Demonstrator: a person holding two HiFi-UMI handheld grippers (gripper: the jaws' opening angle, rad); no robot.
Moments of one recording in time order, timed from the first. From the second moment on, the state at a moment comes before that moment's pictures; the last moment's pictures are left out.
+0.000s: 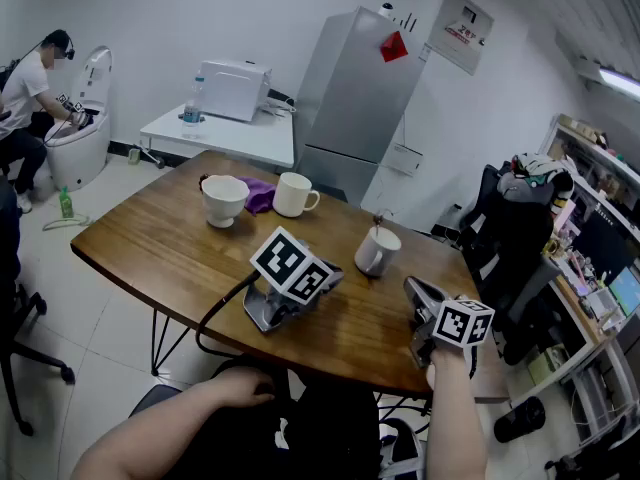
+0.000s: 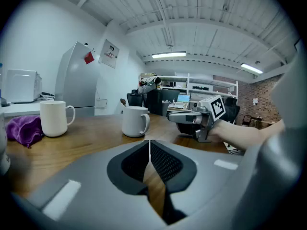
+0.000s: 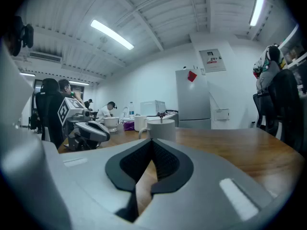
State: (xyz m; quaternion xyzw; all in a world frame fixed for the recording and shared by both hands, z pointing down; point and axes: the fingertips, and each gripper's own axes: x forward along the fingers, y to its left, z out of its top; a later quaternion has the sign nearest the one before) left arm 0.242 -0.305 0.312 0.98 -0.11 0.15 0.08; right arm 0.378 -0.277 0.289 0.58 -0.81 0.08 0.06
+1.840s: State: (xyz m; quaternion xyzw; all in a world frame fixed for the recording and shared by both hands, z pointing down) left arm 0.246 -0.304 0.312 0.98 -0.11 0.15 0.07; right arm 0.356 -0.385 0.222 0.60 -0.78 0.05 0.19
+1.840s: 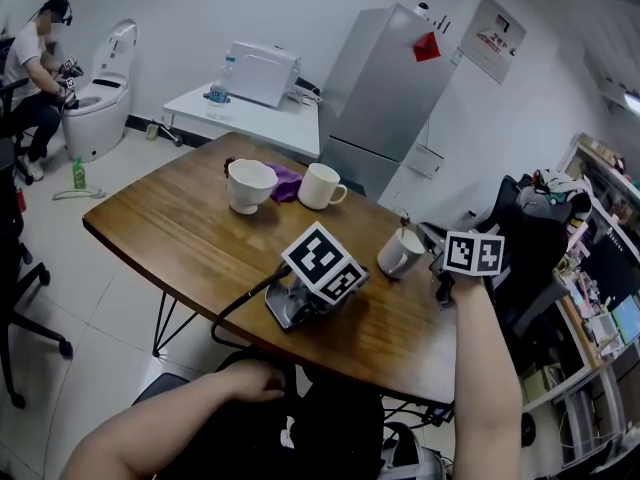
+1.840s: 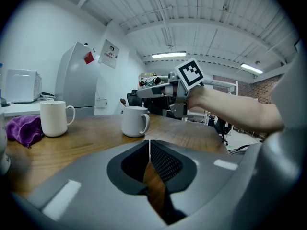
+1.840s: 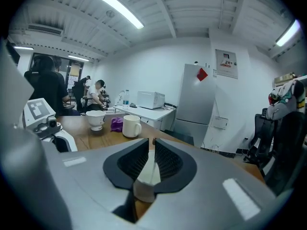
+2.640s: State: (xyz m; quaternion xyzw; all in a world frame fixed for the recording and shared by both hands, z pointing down) left arm 0.246 -0.304 0.310 0.98 -0.11 0.15 0.07; right arm 0.357 -0.429 0.232 0.59 -0.77 0.09 0.23
